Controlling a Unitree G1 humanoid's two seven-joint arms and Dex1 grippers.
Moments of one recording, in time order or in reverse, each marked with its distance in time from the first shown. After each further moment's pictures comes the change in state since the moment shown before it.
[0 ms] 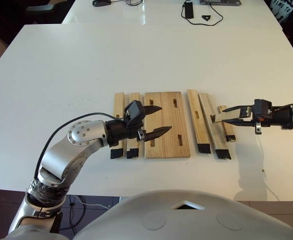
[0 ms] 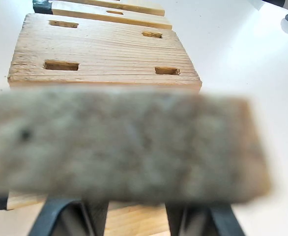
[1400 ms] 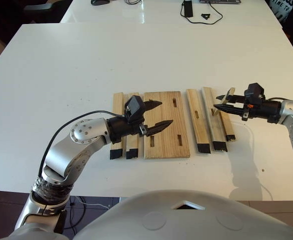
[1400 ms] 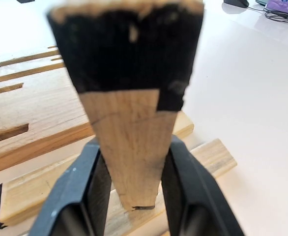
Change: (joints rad) left arm -0.017 -0.040 0.002 0.018 -0.023 -0.001 0.060; right arm 0.014 0.137 -0.106 -0.184 0.030 0.422 -0.224
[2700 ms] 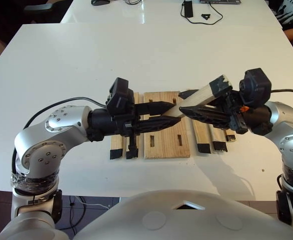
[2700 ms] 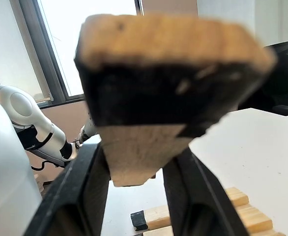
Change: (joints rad) left arm -0.143 0.034 0.248 -0.080 -0.581 0.225 -0.090; right arm 0.021 0.173 -0.049 -0.740 0.746 0.541 -0.314
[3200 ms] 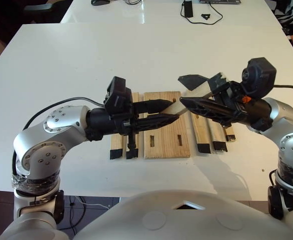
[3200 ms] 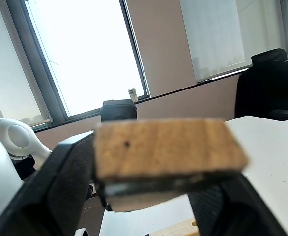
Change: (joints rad) left arm 0.006 -0.017 0.030 -0.004 0.026 0.006 -0.019; right arm -0.039 0.064 -0.040 -0.008 0.131 0.097 -0.145
